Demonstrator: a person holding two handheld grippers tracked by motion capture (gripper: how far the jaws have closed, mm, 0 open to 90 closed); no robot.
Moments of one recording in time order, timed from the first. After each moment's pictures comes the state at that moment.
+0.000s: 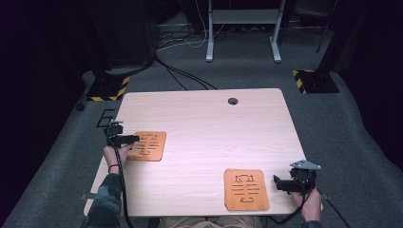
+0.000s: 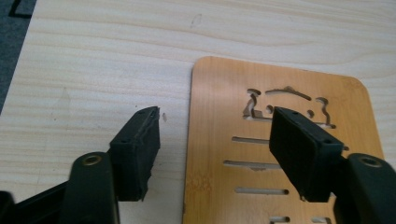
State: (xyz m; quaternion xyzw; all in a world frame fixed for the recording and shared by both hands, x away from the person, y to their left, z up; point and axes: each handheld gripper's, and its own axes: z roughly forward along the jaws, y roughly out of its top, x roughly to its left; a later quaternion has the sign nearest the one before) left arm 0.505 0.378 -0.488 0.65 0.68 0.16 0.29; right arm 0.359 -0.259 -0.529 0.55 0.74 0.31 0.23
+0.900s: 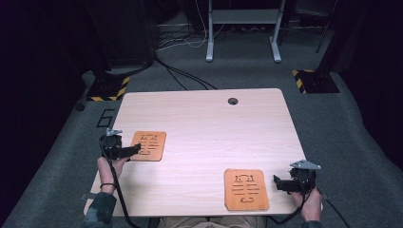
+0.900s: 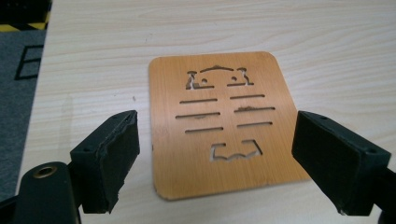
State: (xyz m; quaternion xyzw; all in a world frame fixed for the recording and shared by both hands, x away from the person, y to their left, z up) left arm 0.426 0.360 -0.453 0.70 0.59 0.23 0.33; right arm 0.359 -0.259 -0.529 0.55 0.74 0.31 0.23
